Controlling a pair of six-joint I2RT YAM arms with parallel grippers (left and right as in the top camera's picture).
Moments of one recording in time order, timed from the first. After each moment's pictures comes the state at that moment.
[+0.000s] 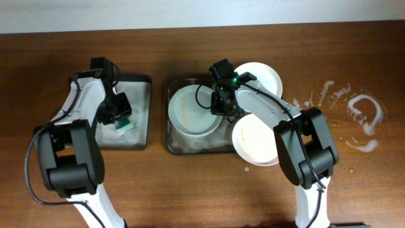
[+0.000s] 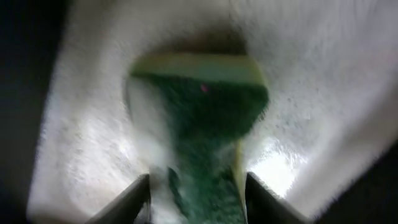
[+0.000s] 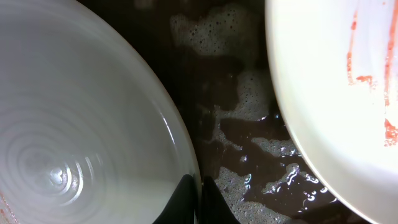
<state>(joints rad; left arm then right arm) 0.09 2.05 1.50 -0.97 -0.03 -0.31 0.45 2.14 1.55 -0.75 -0.03 0.53</state>
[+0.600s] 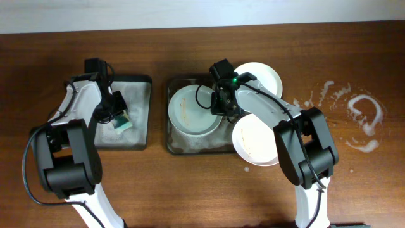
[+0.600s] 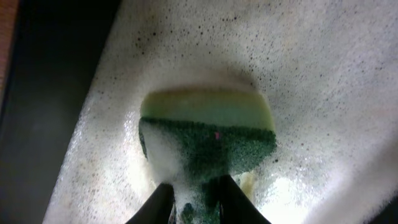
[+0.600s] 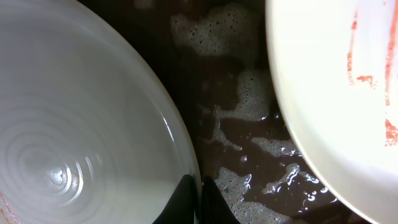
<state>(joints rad) 0.12 2.05 1.46 -0.85 -0.04 -0.30 0.45 2.14 1.55 -0.75 -0.03 0.53</state>
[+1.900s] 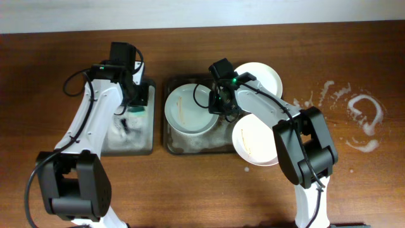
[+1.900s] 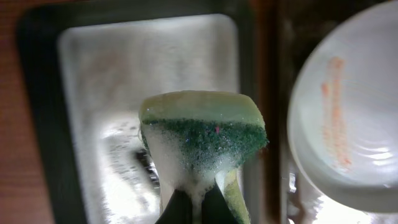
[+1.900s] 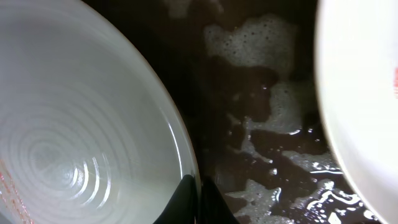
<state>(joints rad) -0.10 1.84 1.52 -0.95 -0.07 -0.01 0.45 2.15 1.55 -0.70 -0.09 0.53</state>
